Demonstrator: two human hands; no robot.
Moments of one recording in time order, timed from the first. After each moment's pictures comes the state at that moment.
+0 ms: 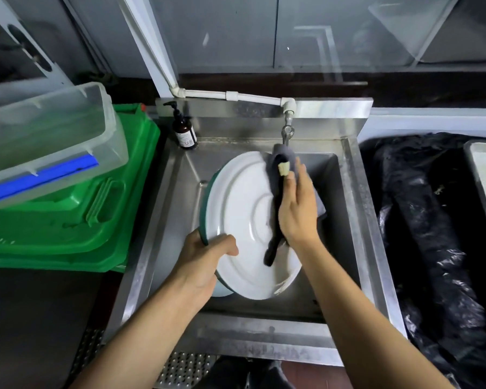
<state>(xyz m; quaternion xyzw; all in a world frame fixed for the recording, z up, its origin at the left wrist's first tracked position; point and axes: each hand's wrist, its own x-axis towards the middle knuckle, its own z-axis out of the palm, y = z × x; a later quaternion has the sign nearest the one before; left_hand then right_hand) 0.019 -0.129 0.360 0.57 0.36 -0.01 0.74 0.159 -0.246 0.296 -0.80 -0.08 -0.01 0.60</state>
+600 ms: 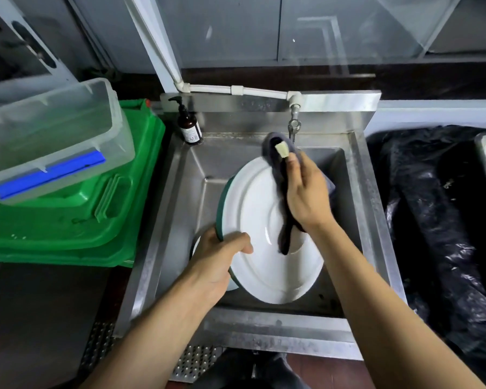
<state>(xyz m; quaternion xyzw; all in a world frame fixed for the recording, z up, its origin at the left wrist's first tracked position) 0.020 -0.132 0.363 0.57 0.37 -0.04 0.74 0.172 -0.244 0.319 -0.82 -0.17 -0.03 0.55</state>
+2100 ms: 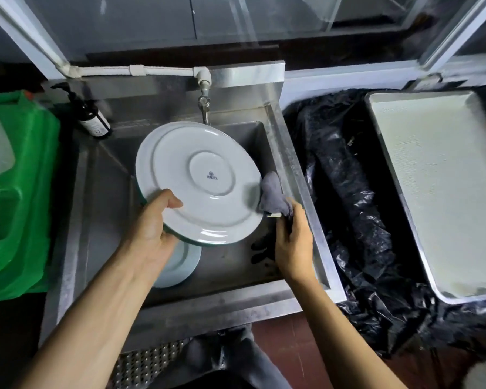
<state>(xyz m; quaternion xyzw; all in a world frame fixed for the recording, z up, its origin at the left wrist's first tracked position) 0.073 -0.168 0.335 0.46 0.39 0.01 0.80 0.078 -0.395 0.234 -0.80 0.01 -0.05 0.59</state>
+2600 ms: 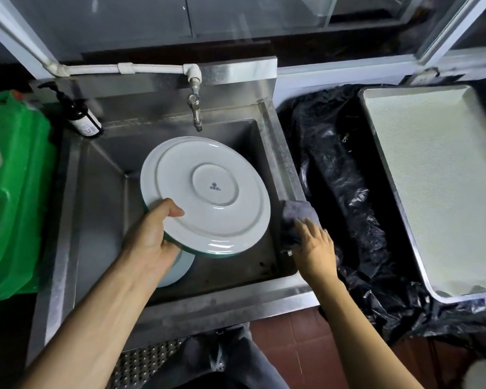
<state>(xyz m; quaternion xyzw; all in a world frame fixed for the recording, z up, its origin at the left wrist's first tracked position) 0.066 -0.188 0.325 0.44 0.40 -0.02 0.80 0.087 -0.481 0.175 -0.98 -0.02 0.12 0.17</state>
